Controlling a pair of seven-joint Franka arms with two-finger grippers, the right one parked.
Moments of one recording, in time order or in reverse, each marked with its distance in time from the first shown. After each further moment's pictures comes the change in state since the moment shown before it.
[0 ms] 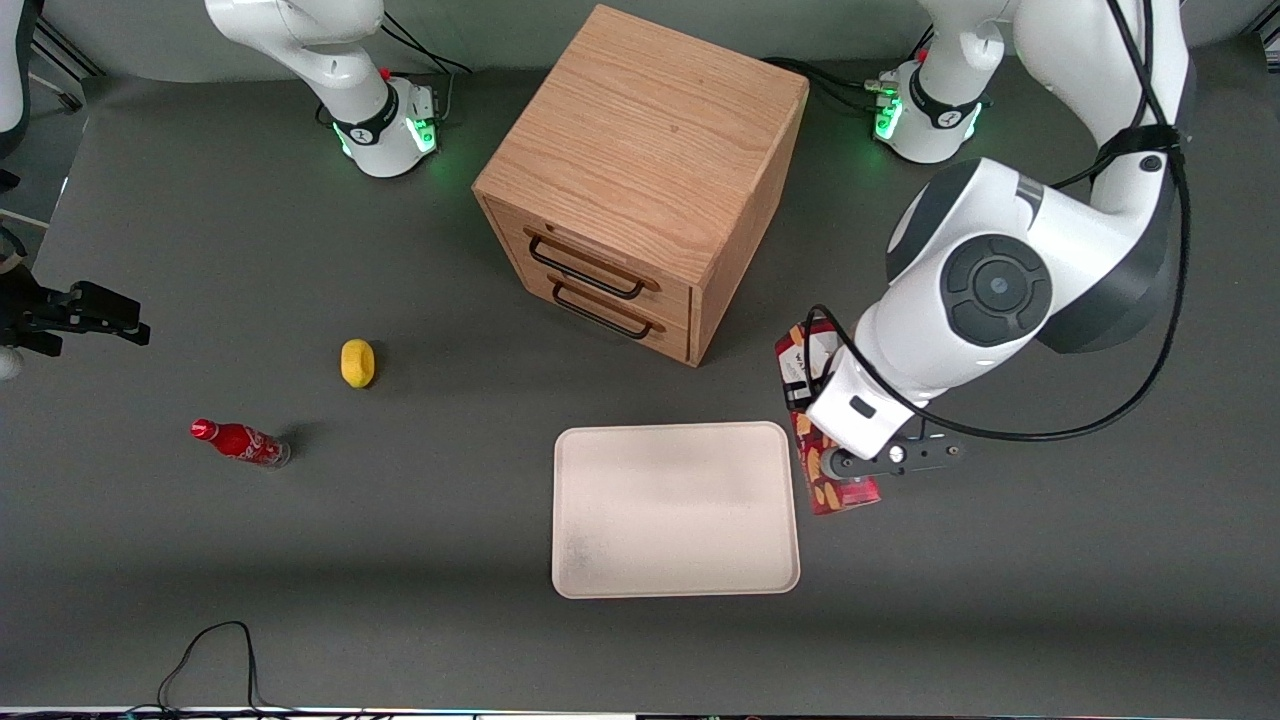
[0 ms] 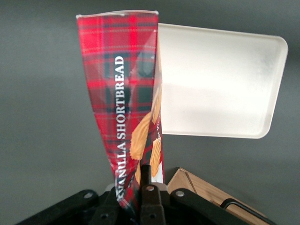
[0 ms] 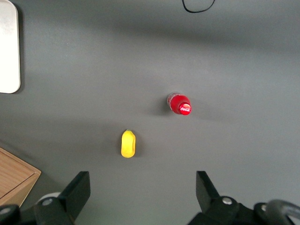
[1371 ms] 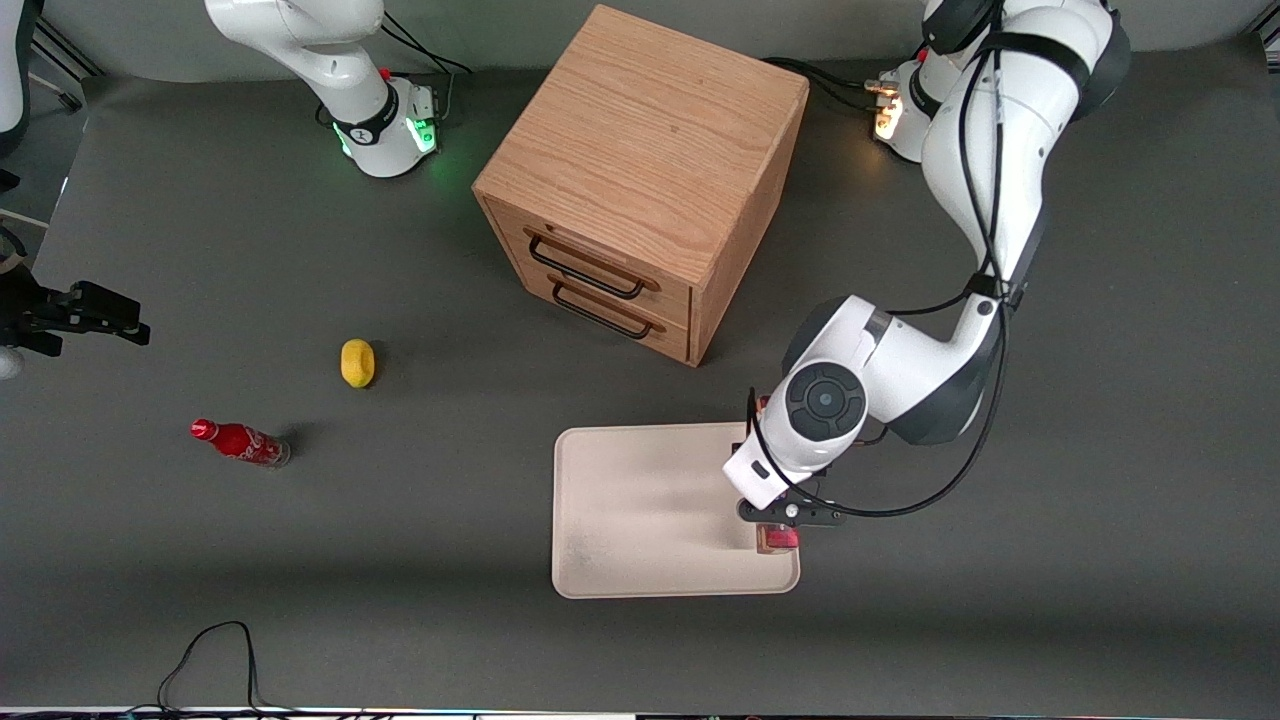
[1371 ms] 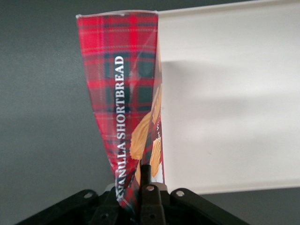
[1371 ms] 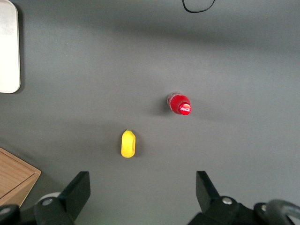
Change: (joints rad) arm -0.077 0.265 0.040 -0.064 0.198 0.297 0.052
